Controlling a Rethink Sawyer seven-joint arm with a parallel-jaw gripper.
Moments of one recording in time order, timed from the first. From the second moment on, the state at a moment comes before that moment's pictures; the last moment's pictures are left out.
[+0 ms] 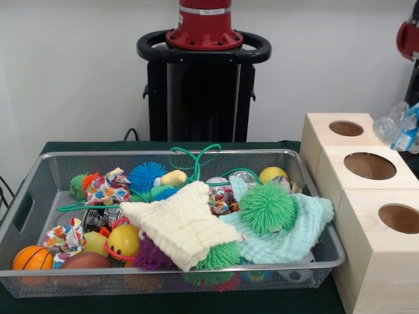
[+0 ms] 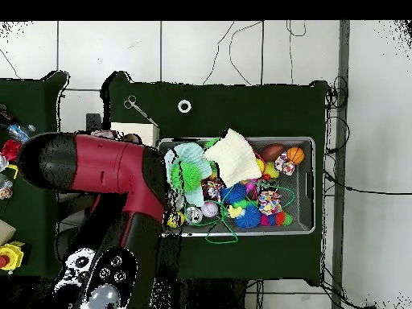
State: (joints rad) arm 0.37 -0.57 -0.48 1.32 0.41 0.87 2.98
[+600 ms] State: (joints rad) arm 0.33 -0.60 -0.48 1.49 0.36 0.71 2.98
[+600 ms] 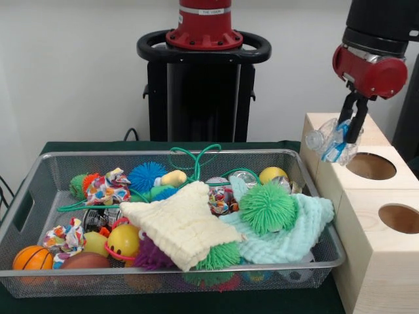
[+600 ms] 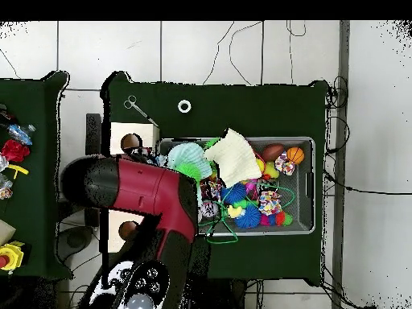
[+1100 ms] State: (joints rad) arm 0.34 -0.60 -0.48 1.51 0.36 0.71 2.98
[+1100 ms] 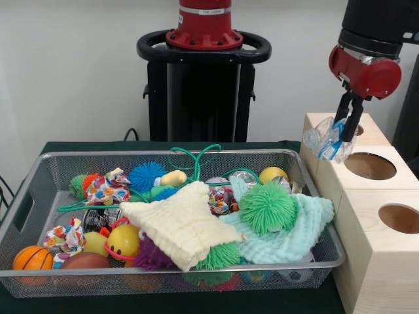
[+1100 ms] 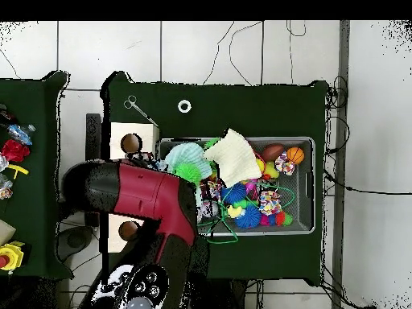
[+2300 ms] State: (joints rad) arm 0.43 -0.55 -0.48 1.51 0.36 0.71 2.98
